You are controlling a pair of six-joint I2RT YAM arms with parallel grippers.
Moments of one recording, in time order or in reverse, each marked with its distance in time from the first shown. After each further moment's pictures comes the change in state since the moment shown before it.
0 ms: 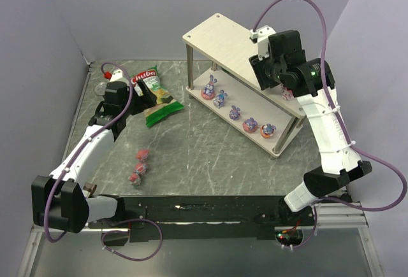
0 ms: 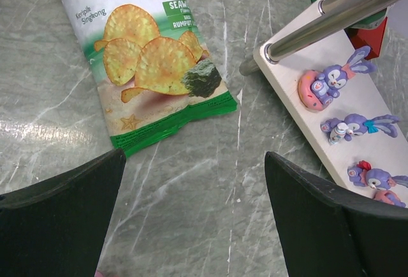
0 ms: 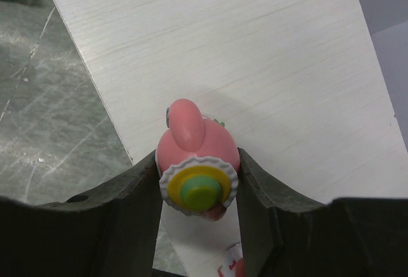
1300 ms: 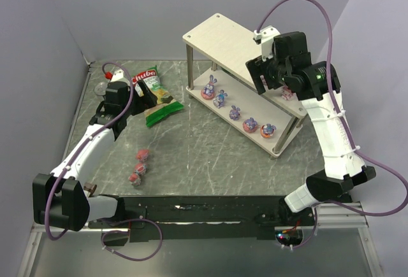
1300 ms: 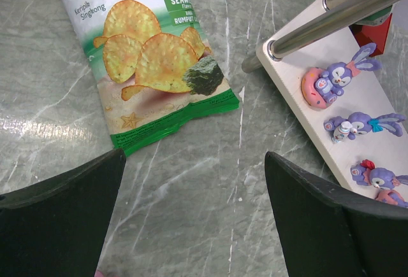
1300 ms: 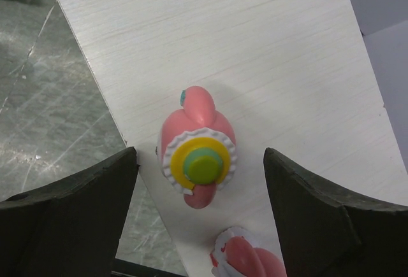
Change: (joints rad) left arm 0.000 0.014 0.000 0.001 0.005 0.000; right arm -0.014 -0.043 -0.032 0.010 -0.014 -0.016
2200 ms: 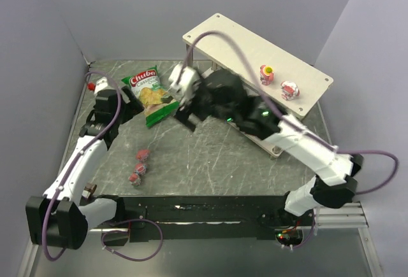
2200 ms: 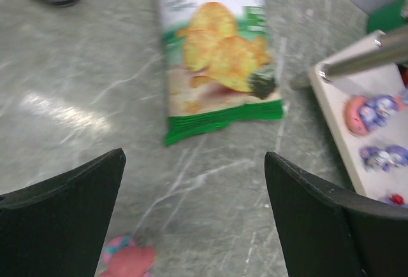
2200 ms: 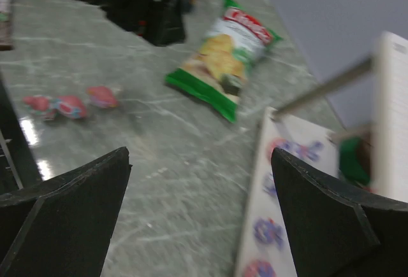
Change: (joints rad) left arm 0.043 -0.125 -0.048 -0.114 -0.140 -0.057; right arm 0.602 -0.045 -0.209 0.481 -0.126 -0.100
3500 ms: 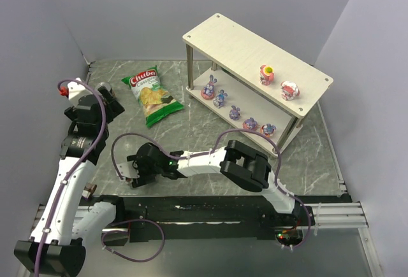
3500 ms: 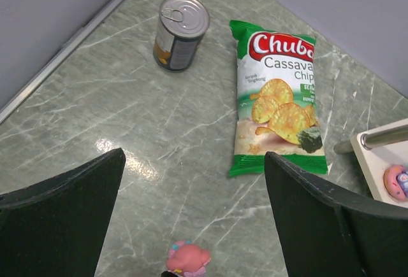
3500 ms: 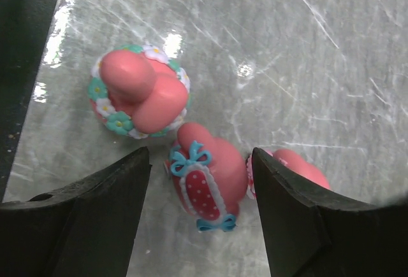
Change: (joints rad) left arm 0.027 -0.257 0.078 -0.234 -0.335 0.066; right arm 0.250 0.740 -0.356 0.803 -0.228 -0.356
